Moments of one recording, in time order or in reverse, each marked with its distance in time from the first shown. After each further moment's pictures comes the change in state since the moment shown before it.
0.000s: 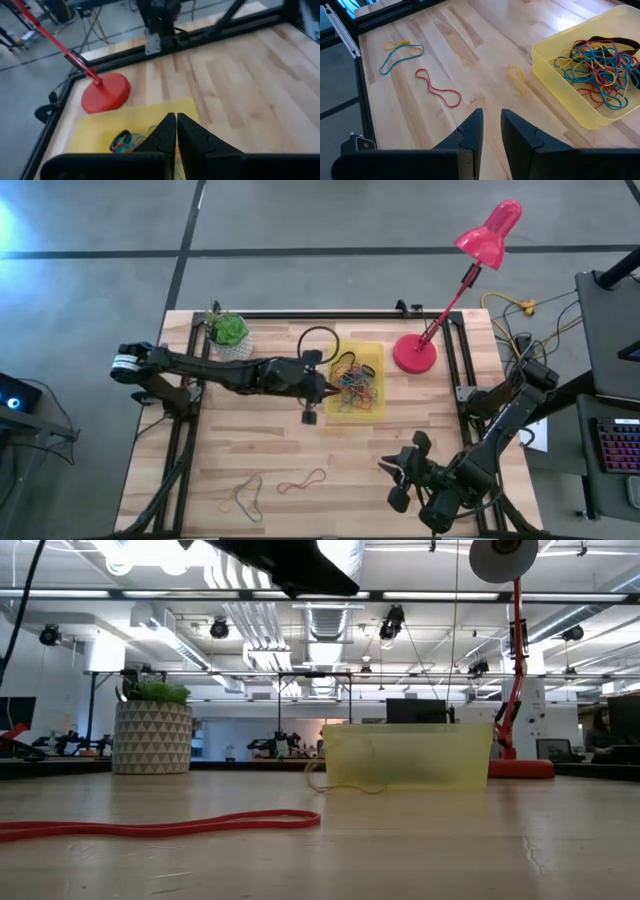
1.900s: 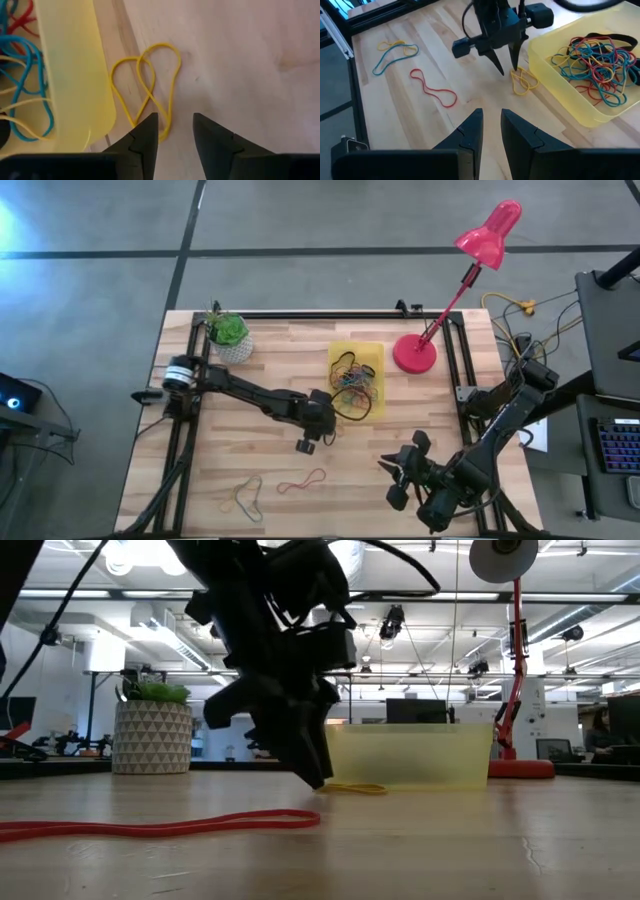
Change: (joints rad) left arm -0.091 0.422 0.083 -0.282 0.043 -0.015; right arm -0.005 0.000 -0.035 0.021 0.008 0.022
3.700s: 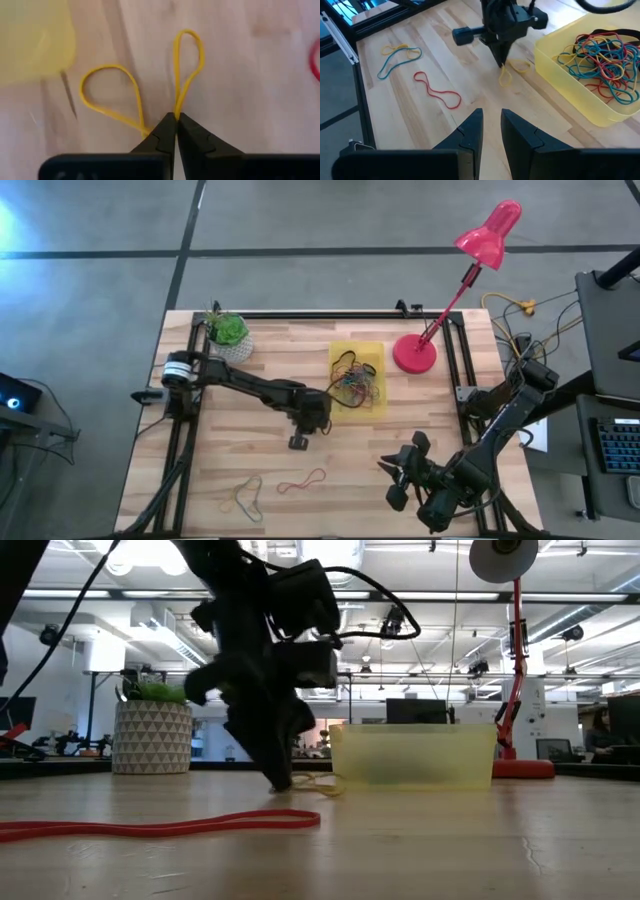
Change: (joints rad) left arm 0.073 -0.011 -0.004 -0.147 0.243 -0.109; right arm 0.000 0.000 -0.005 0.022 0.002 0.024
